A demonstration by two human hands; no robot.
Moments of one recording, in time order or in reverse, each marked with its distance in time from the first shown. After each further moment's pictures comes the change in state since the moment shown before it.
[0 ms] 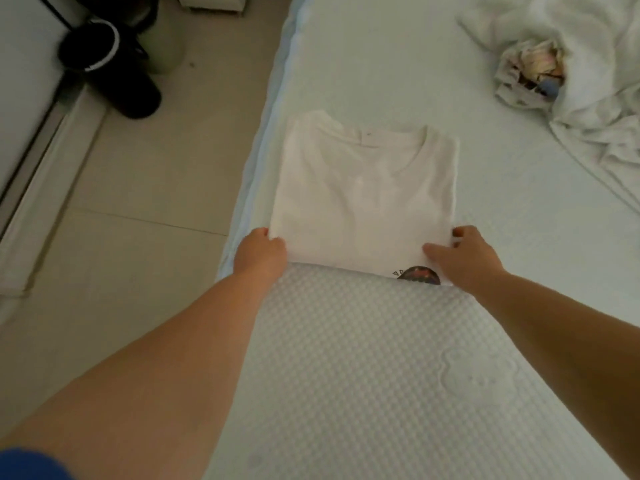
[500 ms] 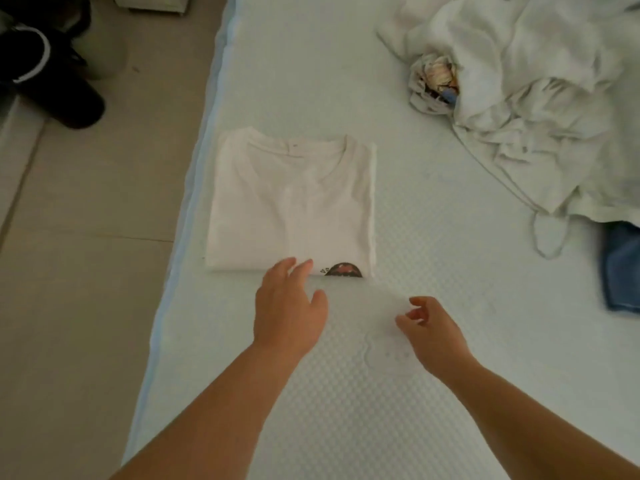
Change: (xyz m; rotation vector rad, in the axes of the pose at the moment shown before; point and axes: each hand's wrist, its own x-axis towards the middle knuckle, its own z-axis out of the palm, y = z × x) left_hand -0.135 0.049 0.056 0.217 -0.053 0.486; right_hand -0.091 0.091 -0.039 0.085 -0.073 0.109
